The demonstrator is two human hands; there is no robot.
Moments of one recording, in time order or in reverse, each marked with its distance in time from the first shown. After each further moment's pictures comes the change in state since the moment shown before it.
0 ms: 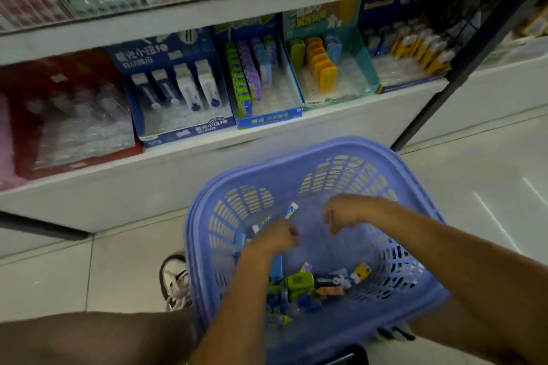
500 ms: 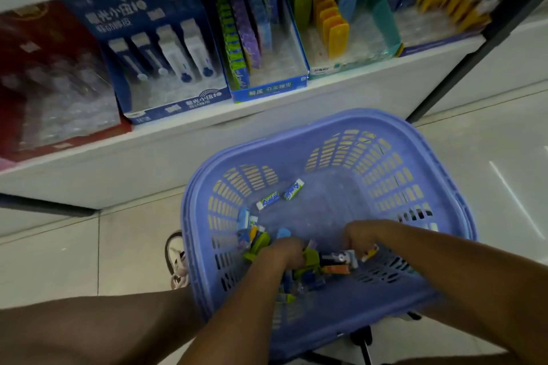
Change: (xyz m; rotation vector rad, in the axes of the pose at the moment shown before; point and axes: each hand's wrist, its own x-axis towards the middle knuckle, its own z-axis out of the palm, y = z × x) left_hand 0.017 -0.023 0.074 0.117 -0.314 0.005; right_hand 0.057 0.044 0.105 -0.058 -0.286 -0.028
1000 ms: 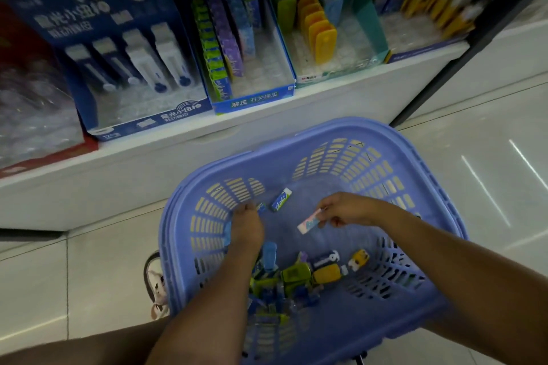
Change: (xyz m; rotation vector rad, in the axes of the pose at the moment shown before) left_hand 0.055 -0.061 -0.032 -0.196 0.689 -0.279; right_hand -0.022 0.003 -0.055 0.961 0.243 -0.143
